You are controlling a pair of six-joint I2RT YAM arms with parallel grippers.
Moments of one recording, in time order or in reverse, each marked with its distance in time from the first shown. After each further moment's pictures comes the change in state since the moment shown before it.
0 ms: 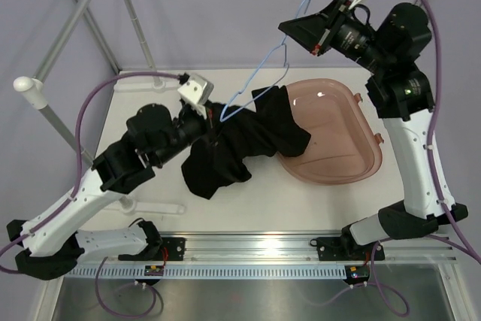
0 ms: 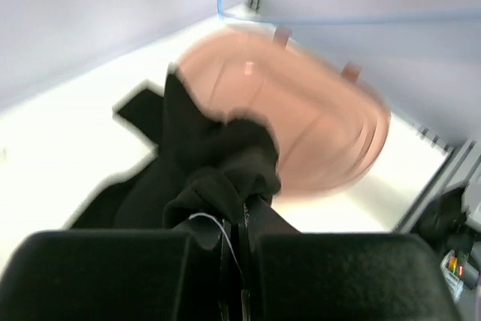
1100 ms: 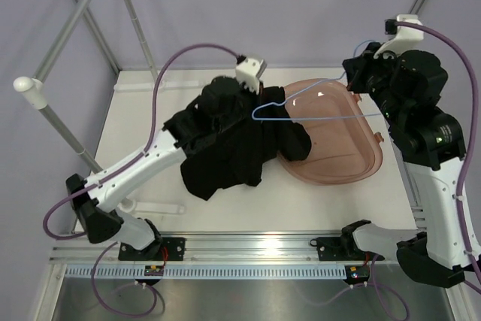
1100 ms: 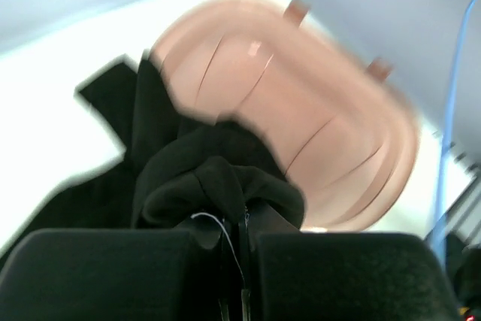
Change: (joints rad) left arm 0.048 0.435 0.160 0.116 0.014 -0.095; right arm -0.001 -0.286 -0.221 -0.404 0.710 -0.462
